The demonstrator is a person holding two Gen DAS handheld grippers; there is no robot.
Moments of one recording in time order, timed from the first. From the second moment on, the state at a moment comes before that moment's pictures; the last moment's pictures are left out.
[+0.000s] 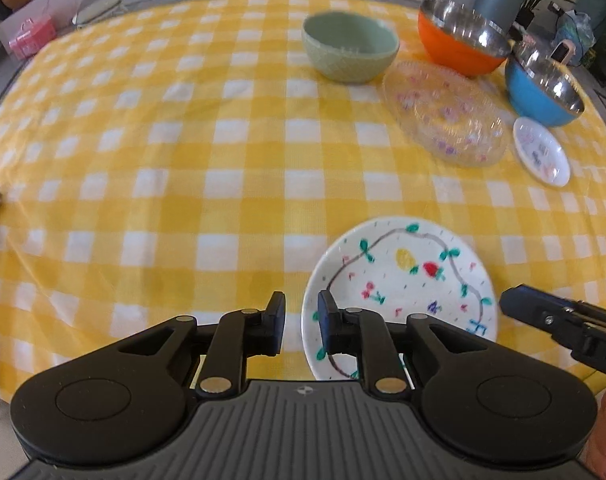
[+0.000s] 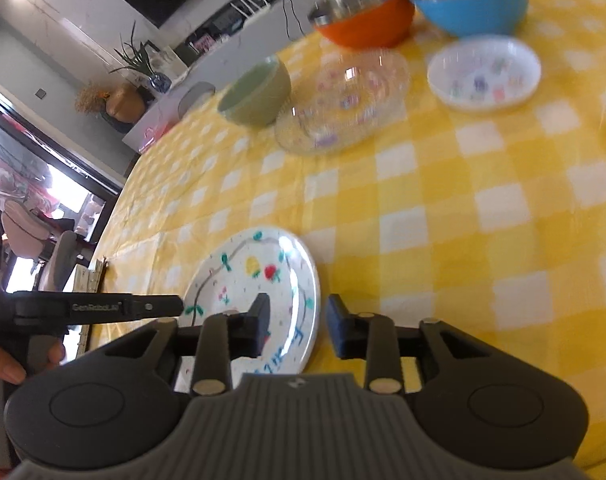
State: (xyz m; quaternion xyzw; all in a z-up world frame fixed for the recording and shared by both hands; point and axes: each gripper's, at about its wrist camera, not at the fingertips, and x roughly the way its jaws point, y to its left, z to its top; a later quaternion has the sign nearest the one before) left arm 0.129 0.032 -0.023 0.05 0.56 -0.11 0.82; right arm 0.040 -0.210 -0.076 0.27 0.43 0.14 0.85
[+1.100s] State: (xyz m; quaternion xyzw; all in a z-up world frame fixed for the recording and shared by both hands) left arm 0.204 -0.005 -0.014 -0.02 0.48 -0.14 0.87; right arm 0.133 -0.306 -0.066 0.34 0.39 0.09 0.85
